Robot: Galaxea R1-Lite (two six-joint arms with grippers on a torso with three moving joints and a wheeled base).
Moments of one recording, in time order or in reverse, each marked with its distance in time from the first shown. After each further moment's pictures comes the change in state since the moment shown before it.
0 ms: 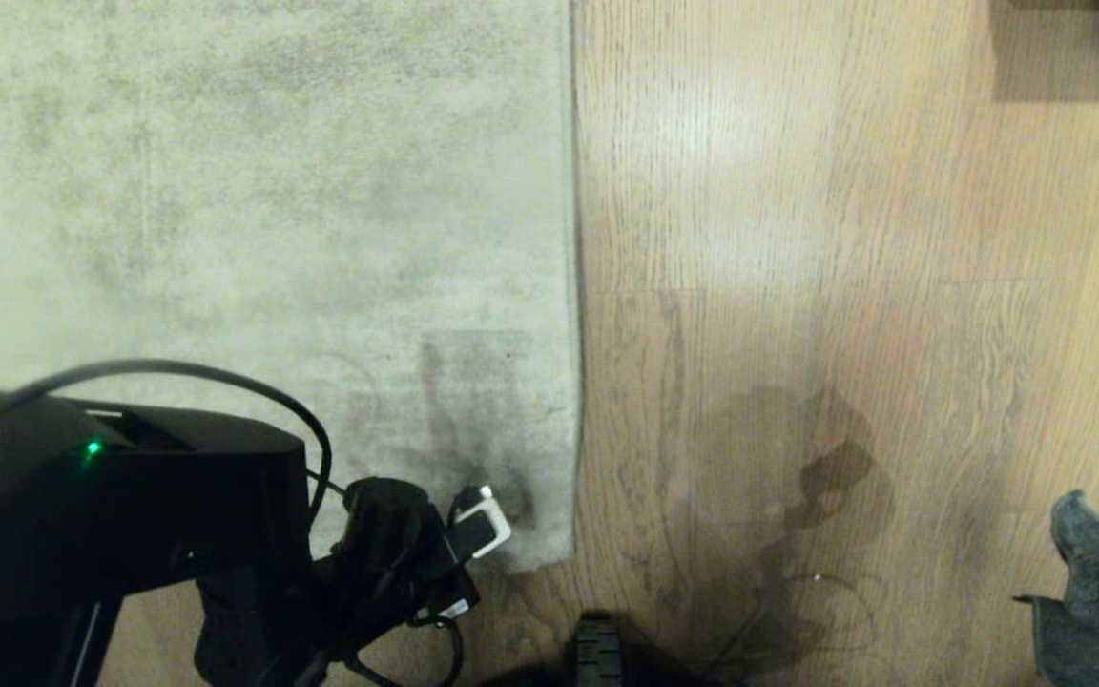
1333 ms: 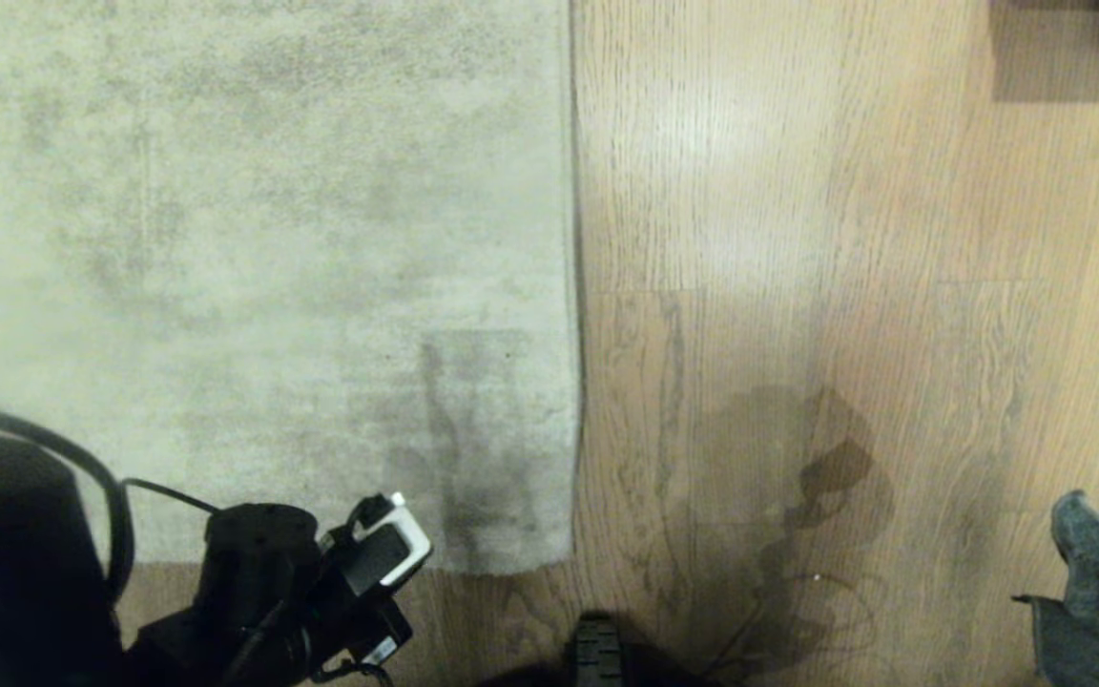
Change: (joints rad) left arm 0.013 -0.316 0.336 -0.055 0.008 -0.137; right arm 0.000 0.000 0.000 0.000 0.000 0.000
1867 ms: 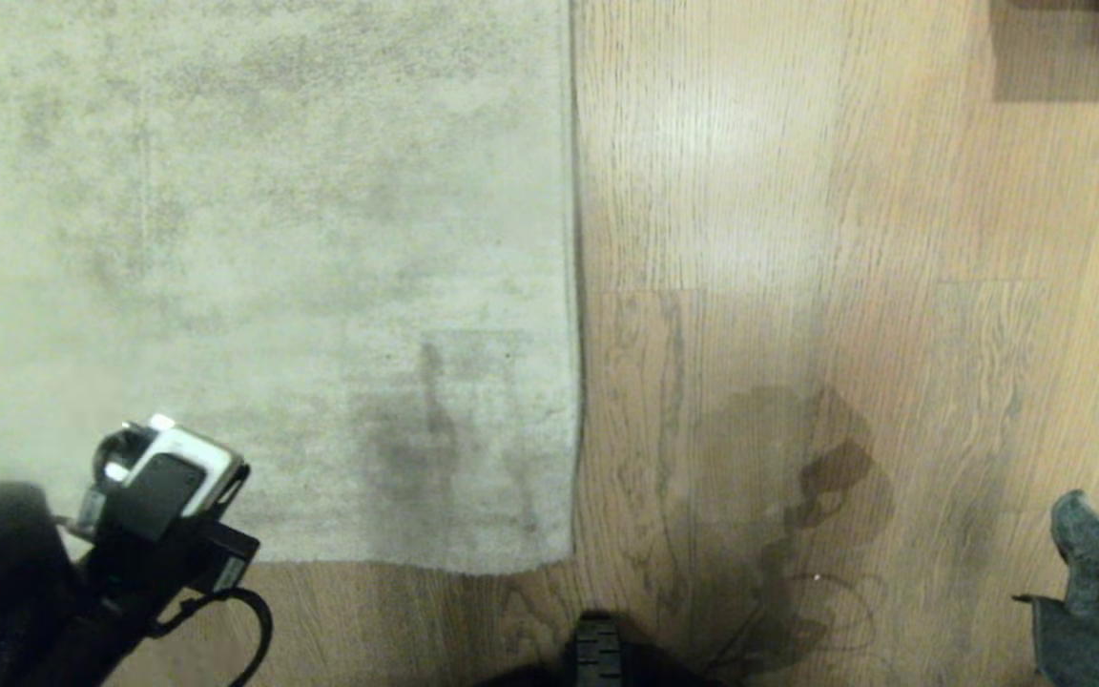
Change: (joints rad) left arm 0.247 -0.432 0.086 0.005 0.195 -0.008; right arm 0.000 0.000 0.000 0.000 0.000 0.000
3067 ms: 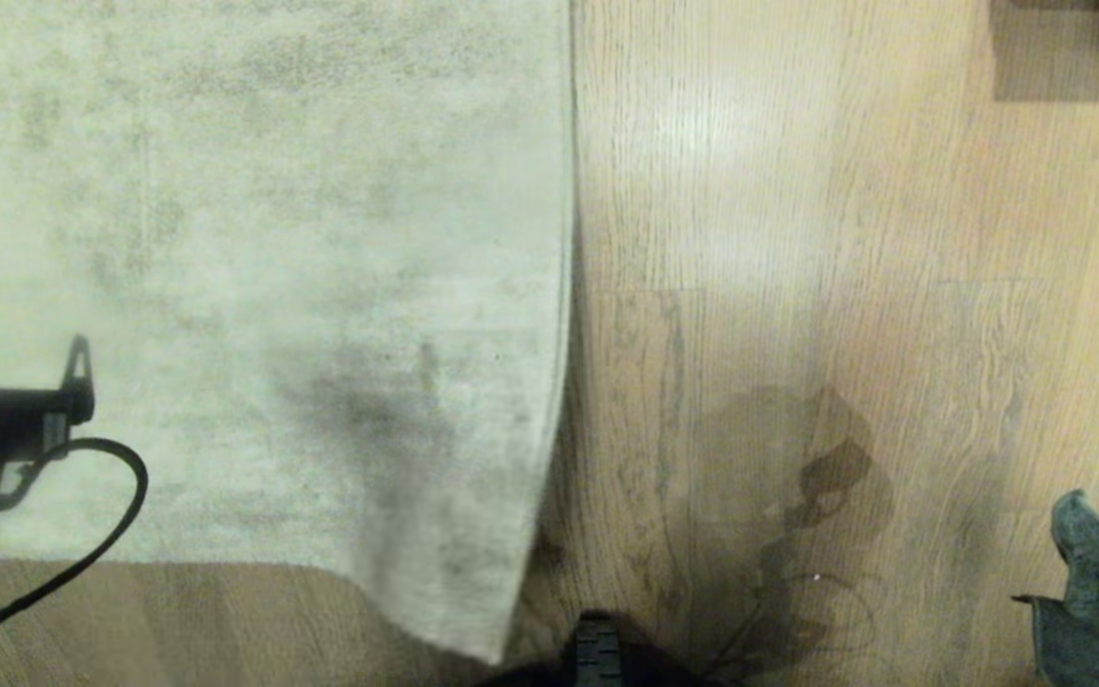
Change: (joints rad) left arm 0.282 -0.134 -0.122 -0.245 0.241 0.045; right arm 0.000 0.000 0.000 0.000 0.000 0.000
